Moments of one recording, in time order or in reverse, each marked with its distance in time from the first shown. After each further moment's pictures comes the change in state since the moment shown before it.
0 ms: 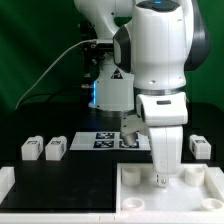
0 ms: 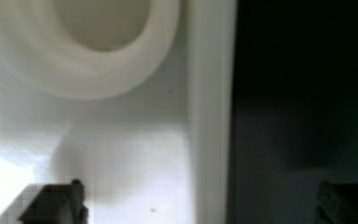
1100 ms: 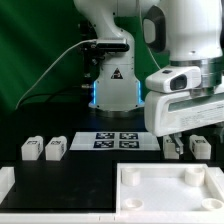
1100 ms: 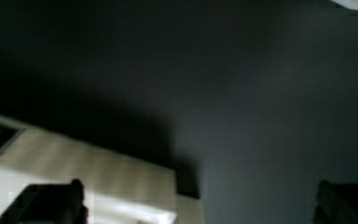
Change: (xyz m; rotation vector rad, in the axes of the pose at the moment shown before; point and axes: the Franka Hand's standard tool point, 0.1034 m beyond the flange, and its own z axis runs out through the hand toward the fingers) arm 0.100 -0.039 -0.031 0.016 0.068 1.334
